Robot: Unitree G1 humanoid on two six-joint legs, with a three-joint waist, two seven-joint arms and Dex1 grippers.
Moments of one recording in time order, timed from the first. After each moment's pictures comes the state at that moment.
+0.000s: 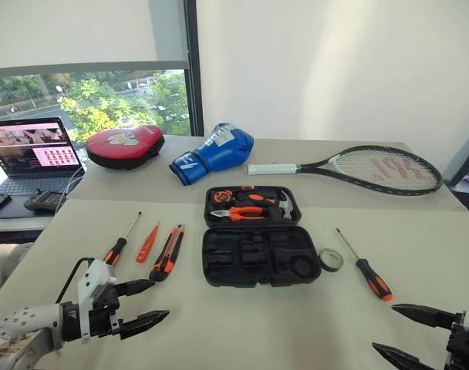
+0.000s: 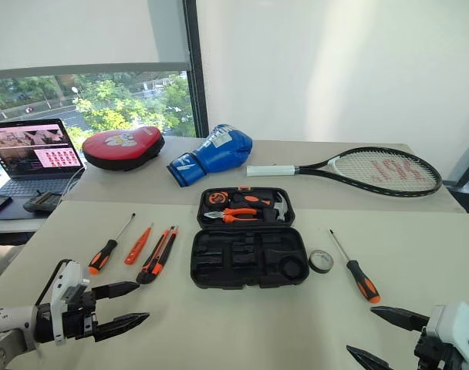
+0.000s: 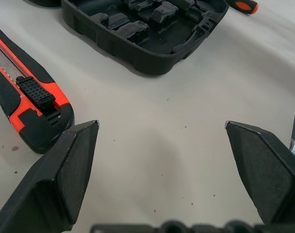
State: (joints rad) left arm 0.29 0.80 0.33 -0.40 -0.65 0.50 -1.07; right arm 0.77 -0.67 -0.84 -0.76 0.65 0.44 1.10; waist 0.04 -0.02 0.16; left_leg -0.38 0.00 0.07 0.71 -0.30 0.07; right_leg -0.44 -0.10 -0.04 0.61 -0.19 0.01
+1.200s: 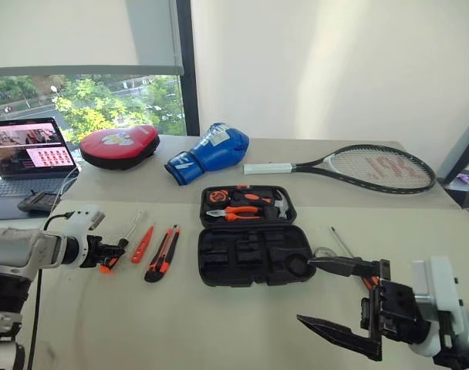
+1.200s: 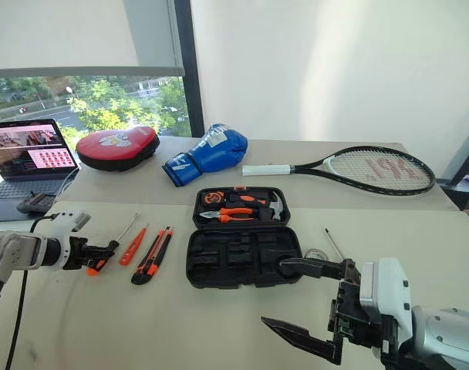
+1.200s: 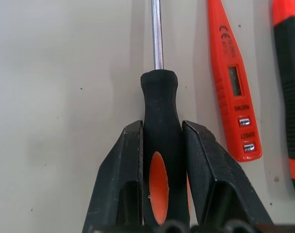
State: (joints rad) left arm -0.54 0.97 0.05 0.28 -0.51 1.14 -0.71; right arm 0.34 -0.82 -0.48 -0.97 0.92 0.44 0.82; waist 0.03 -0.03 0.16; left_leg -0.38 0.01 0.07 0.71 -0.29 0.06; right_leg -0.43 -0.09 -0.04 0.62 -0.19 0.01
